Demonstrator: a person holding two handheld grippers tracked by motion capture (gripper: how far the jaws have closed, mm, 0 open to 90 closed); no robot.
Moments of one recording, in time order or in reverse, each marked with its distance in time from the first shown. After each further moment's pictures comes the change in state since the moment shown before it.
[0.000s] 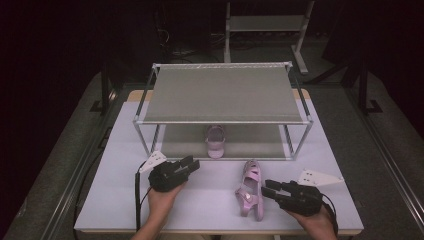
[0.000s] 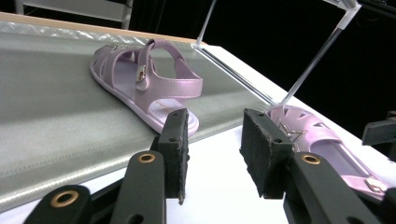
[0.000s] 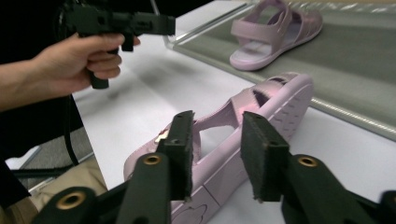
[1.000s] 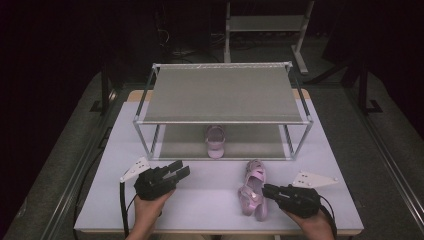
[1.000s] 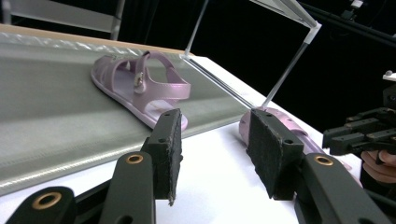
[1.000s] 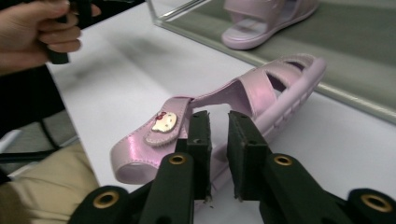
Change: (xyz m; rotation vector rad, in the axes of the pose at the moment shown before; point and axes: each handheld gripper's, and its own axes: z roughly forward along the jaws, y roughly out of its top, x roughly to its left) left arm 0.002 -0.002 -0.034 -0.049 -0.059 -0.020; right arm 0.006 -0.001 0.001 0.072 -0.071 -0.028
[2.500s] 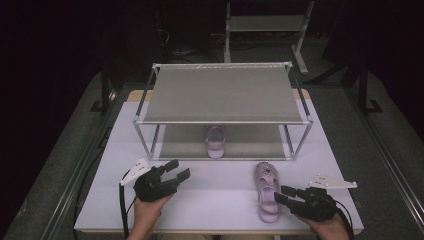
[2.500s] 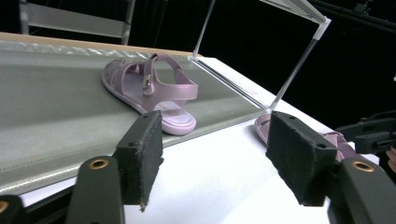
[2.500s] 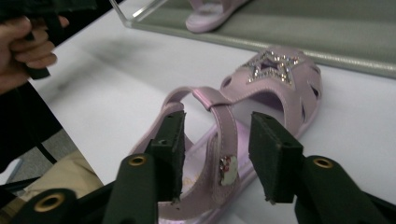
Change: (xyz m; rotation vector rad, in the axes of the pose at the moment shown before) left arm -0.003 -0.001 -0.002 -0.006 0.051 0.048; right arm -0.014 -0.016 -0.024 0.033 -0.061 0.187
